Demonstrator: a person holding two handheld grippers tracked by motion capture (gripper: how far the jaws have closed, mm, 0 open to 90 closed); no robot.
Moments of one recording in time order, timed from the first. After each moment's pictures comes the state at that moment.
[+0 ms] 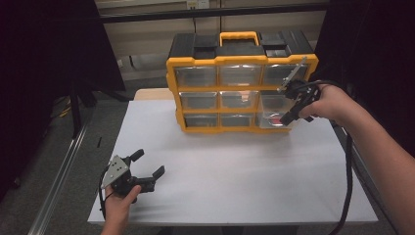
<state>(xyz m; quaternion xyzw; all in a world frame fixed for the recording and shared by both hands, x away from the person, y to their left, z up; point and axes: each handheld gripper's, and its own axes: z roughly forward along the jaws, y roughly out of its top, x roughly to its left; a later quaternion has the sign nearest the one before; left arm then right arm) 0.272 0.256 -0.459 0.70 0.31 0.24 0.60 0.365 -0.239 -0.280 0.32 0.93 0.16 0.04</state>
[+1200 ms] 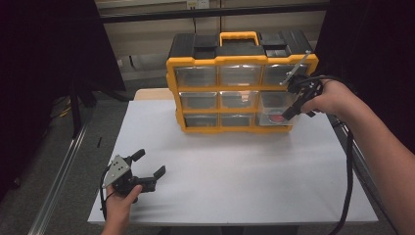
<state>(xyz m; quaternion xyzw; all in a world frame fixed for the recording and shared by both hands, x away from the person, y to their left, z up) 0.273 0.254 -0.460 0.70 0.31 0.23 0.60 0.373 -0.246 -0.272 0.34 0.92 0.17 0.05</state>
